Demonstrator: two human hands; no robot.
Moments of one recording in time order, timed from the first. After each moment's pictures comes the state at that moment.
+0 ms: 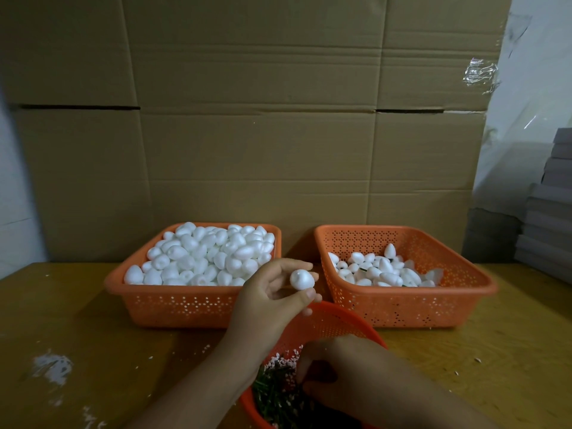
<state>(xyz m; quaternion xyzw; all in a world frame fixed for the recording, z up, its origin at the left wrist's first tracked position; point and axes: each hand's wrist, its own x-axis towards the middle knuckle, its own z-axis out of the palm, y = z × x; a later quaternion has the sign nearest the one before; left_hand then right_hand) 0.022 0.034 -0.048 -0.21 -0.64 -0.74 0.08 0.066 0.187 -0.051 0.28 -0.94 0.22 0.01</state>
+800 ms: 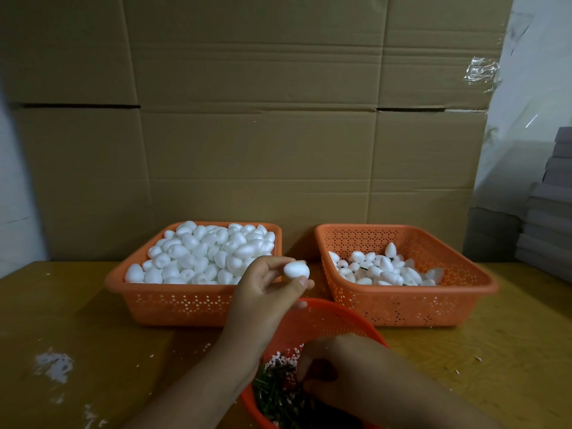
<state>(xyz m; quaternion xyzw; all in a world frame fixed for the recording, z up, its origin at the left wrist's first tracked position) 0.020 0.034 -0.048 -0.16 -0.62 -0.76 0.09 0.065 0.188 -0.053 0.27 -0.94 0.20 0.02</state>
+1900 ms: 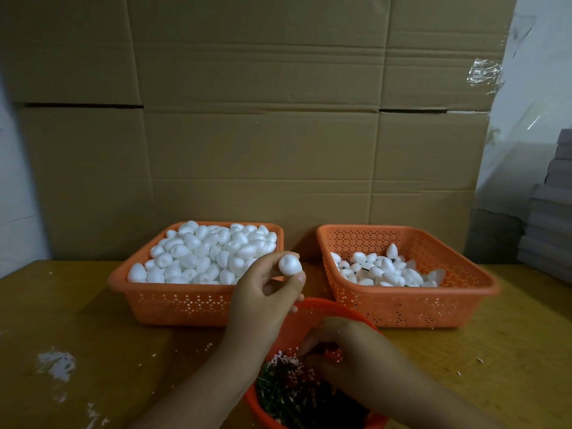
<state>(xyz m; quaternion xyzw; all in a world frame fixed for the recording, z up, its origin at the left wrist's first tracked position) 0.017 0.034 -0.050 -0.17 -0.66 -0.71 0.17 0.060 0.188 -0.056 0.23 -0.93 0.28 0.08</state>
